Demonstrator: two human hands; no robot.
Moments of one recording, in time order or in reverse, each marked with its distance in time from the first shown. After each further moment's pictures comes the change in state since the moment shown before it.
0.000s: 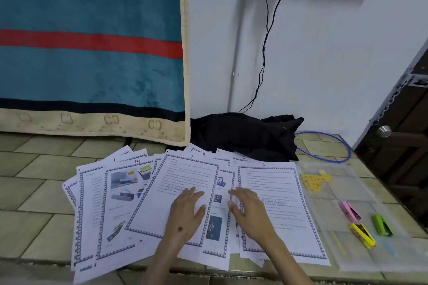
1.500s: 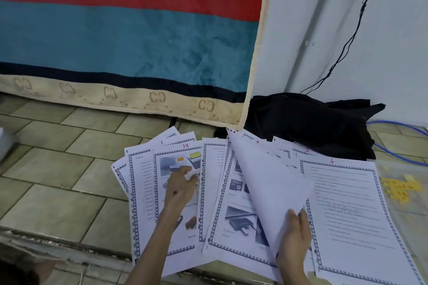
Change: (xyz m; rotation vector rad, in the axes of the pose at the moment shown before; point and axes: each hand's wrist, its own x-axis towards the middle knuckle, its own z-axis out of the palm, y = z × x) left_hand 0.051 -0.099 -0.105 -0.256 0.166 -0.485; right_hand 0.014 -0.081 0.085 1.097 0.626 0.588
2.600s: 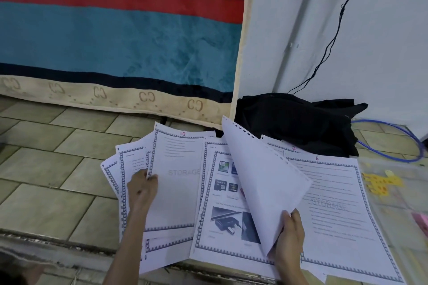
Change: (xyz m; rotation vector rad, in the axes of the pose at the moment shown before) left_hand -0.001 -0.026 -0.030 0.036 0.258 -0.104; right_hand 0.010 0.005 -0.033 0.017 -0.117 0.035
